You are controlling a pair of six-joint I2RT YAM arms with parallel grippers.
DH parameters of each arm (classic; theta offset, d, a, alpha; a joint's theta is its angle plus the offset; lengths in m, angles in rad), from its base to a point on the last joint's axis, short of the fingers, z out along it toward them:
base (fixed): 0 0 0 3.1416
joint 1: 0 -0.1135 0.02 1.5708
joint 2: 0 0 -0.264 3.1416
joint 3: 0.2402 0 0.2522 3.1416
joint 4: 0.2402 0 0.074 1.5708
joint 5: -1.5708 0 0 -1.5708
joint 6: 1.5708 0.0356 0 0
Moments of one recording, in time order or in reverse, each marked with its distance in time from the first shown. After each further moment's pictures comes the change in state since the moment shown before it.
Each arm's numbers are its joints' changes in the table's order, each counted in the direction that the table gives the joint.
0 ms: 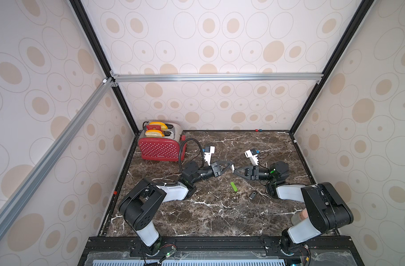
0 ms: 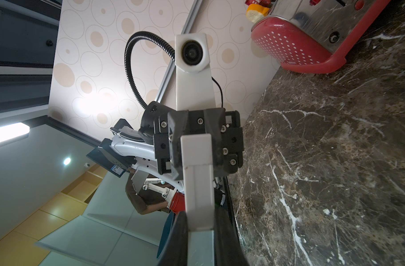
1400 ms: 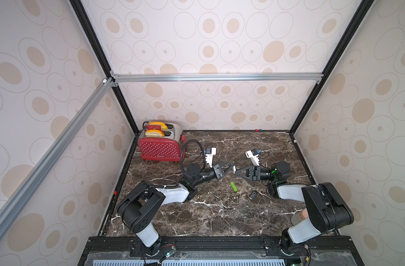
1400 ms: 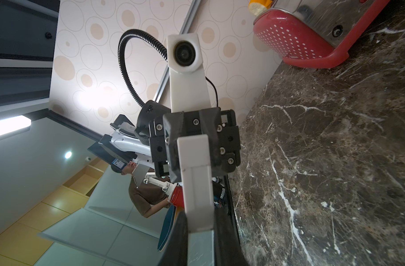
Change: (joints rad) left arm 0.050 -0.027 -0.011 0.033 0.082 0.069; right arm 0.025 0.000 0.000 -0.008 0.055 0.000
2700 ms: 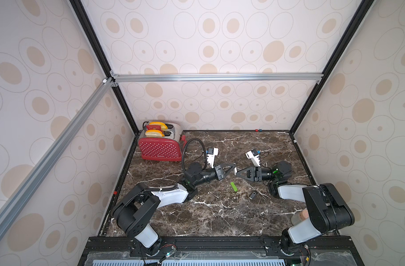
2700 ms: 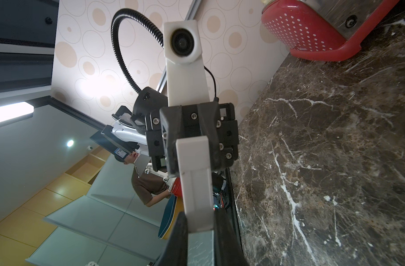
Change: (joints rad) left arm 0.019 -0.066 0.018 0.148 -0.013 0.052; right arm 0.011 -0.010 0.000 -0.012 0.056 0.000
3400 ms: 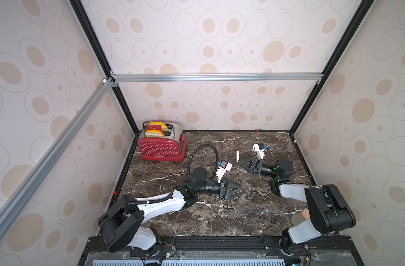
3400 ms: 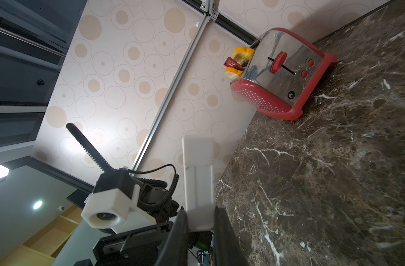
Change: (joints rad) left arm 0.121 -0.206 -0.016 0.341 -0.205 0.179; right arm 0.026 -0.025 0.030 0.100 -0.272 -0.029
